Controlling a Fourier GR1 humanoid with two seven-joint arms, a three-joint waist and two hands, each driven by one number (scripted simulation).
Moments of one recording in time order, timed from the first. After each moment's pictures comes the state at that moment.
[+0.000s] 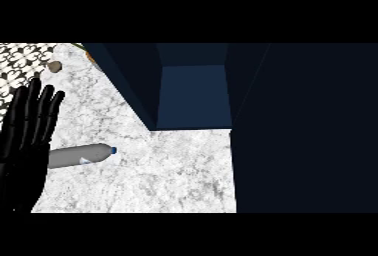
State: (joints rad) left arm -0.01 0.11 -0.01 -2.10 -0.01 -0.04 0.00; right arm 0.01 -0.11 -0.02 -2.10 0.00 -0.02 0.01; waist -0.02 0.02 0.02
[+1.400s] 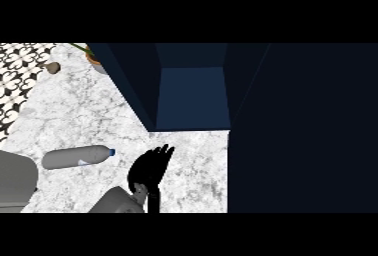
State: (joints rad) left arm -0.24 0.14 -0.59 -1.33 -0.75 -0.41 0.65; right arm 0.47 -0.11 0.17 -2.43 -0.18 0.12 0.18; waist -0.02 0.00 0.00
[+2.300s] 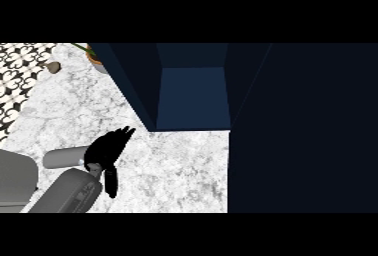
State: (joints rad) left arm -0.31 0.35 -0.42 -1.13 -0.84 -0.32 0.36; right arm 0.73 -0.10 0.24 -2.48 -0.13 0.19 0.00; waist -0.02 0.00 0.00
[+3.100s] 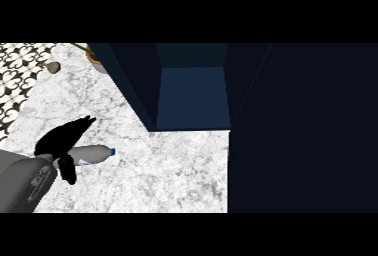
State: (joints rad) left arm -0.39 0.51 -0.26 -0.82 -0.87 -0.18 0.02; right arm 0.90 -0.13 0.22 -2.49 -0.11 0.26 -0.14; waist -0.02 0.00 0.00
